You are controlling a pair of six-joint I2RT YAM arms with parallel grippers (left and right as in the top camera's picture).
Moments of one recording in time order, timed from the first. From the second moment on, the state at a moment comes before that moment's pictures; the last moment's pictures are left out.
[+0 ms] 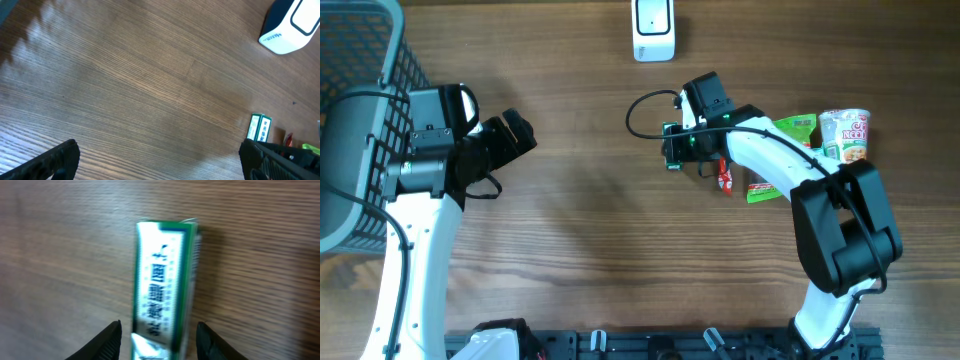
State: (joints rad) left arm 0.08 1.29 1.13 -0.83 0.13 -0.44; right arm 0.41 1.96 1.25 -0.48 -0.23 0.35
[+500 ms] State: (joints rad) left arm 0.08 1.29 1.13 -0.83 0.13 -0.44; right arm 0.39 1.93 1.25 -0.47 -0.23 0.36
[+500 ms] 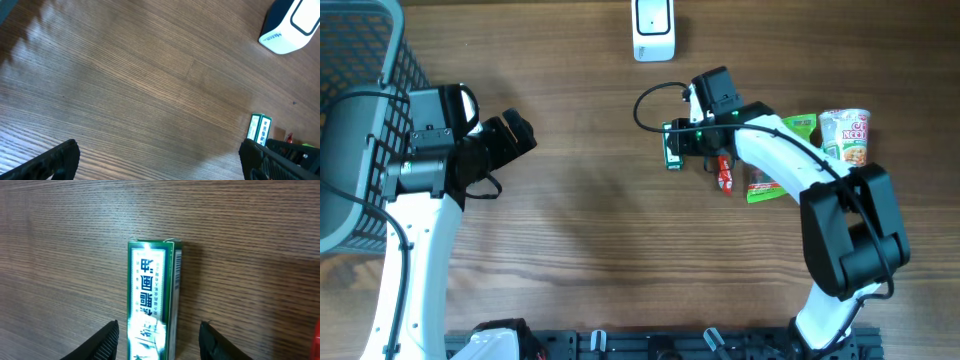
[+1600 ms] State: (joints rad) left arm 0.08 1.29 1.13 -0.83 0.13 -0.44; right arm 0.48 1.98 1.25 -0.45 -0.13 0.41
